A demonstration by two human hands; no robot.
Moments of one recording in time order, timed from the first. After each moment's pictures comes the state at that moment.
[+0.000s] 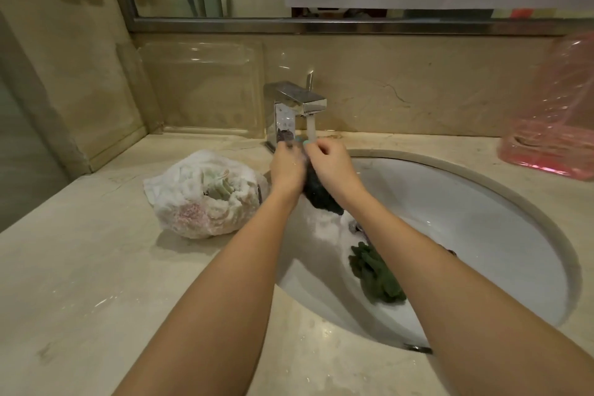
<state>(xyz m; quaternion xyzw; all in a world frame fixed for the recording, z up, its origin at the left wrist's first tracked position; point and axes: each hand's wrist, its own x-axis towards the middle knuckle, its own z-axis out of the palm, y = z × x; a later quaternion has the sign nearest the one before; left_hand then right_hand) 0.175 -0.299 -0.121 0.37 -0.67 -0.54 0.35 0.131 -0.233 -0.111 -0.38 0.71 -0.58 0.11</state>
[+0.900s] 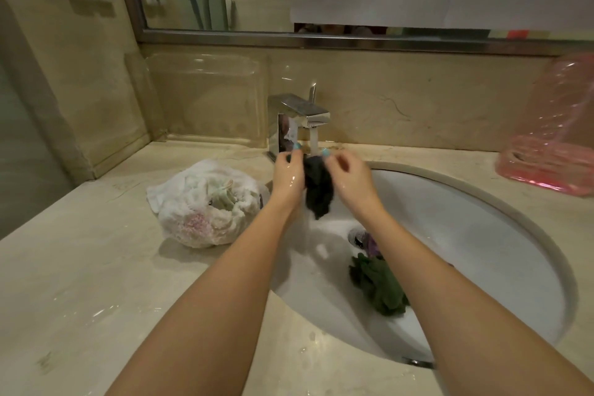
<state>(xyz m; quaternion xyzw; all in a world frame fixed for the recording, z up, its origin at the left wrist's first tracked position) 0.182 -0.292 -0.114 0.33 -0.56 -0.67 0.35 0.116 -0.214 -0.117 -0.39 0.73 -0.56 0.07</state>
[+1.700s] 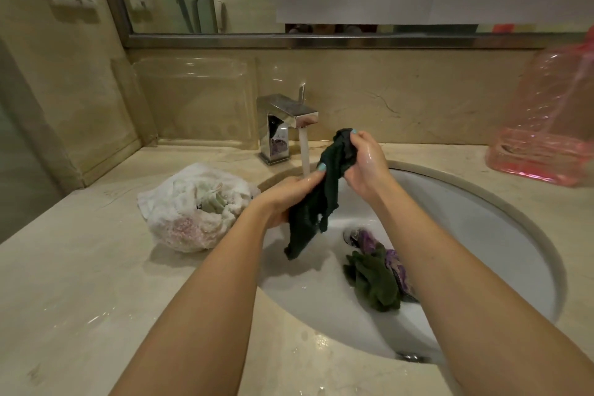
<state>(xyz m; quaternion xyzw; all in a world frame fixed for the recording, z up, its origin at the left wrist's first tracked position) 0.197 -0.301 -0.123 0.27 -0.71 -0.65 0.01 0.088 -0.210 -0.087 -0.15 0.49 -0.81 0.28</state>
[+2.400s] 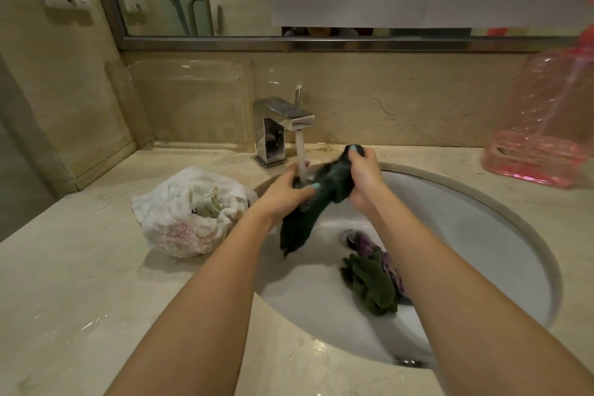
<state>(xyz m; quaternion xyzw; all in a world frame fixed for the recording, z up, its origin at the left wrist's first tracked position) 0.199 -0.301 -0.125 0.23 -0.78 -0.57 0.15 0.082 -0.210 -0.106 -0.10 0.58 -0.76 0.27</state>
